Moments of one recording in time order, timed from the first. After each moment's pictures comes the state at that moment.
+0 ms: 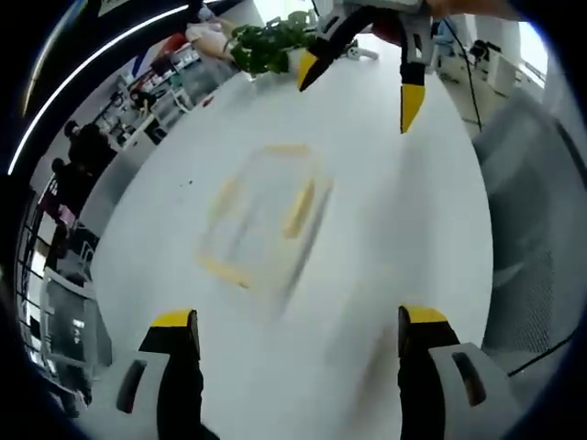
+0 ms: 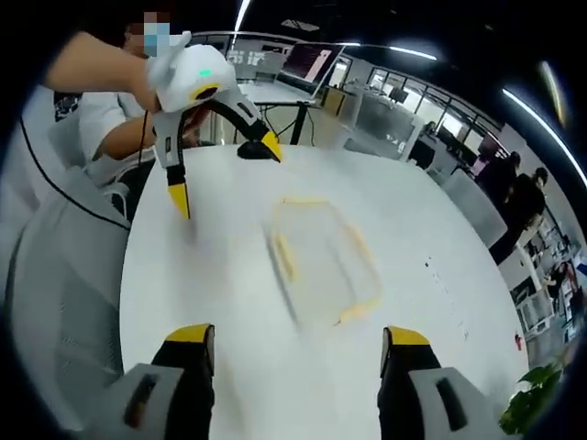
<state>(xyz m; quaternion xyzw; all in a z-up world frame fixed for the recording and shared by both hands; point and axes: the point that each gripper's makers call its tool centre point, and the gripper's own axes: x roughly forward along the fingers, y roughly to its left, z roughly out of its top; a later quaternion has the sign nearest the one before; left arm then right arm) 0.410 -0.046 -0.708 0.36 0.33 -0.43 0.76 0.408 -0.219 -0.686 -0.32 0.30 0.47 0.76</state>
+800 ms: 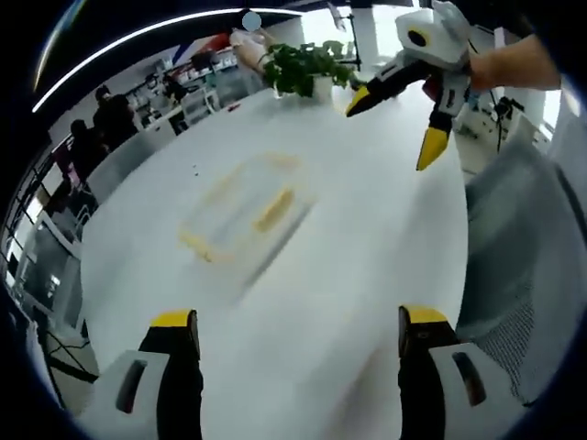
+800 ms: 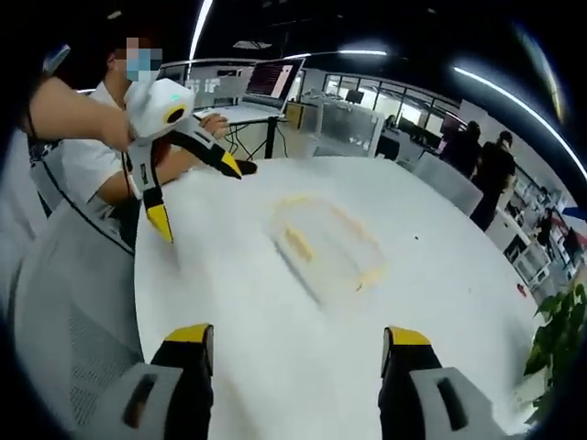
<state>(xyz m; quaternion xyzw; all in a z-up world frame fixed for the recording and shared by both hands) 0.365 -0.049 -0.714 0.24 0.32 -0.41 0.82 0.364 -0.233 -0.693 -0.23 0.29 0.42 0.83</state>
